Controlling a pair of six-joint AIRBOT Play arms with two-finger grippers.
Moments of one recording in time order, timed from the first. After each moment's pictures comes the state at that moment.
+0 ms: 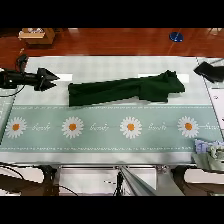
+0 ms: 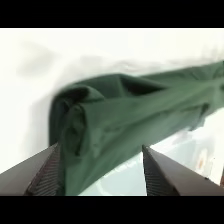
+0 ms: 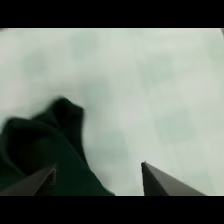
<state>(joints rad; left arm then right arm) 0.37 -1.68 1.34 0.61 -1.27 -1.13 -0.46 -1.51 1.29 -1.08 0.82 1.33</state>
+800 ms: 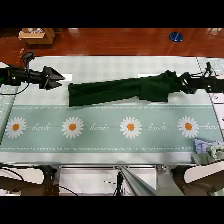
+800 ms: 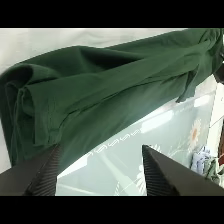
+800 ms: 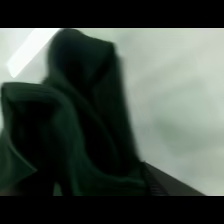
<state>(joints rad) 0.28 -1.66 1.34 0.60 -1.34 -1.14 -0.38 -1.80 1.30 -0.73 0.86 1.27</state>
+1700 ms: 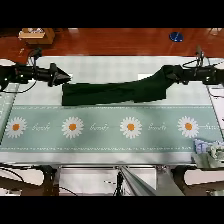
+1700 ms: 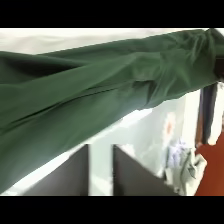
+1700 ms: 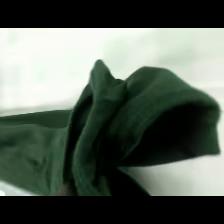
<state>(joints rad) 0.19 -1.66 1.34 0.49 -1.33 -1.14 -0.27 -1.58 1.30 -0.65 1.08 1.09</state>
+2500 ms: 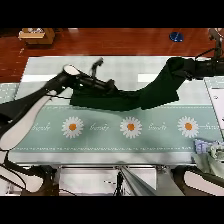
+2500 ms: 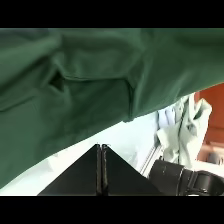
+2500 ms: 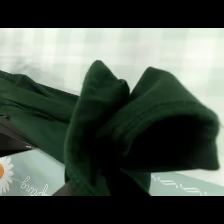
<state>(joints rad) -0.39 -1.75 1.34 0.38 -1.07 -1.14 -0.22 -1.28 1.30 -0.80 1.27 1.23</state>
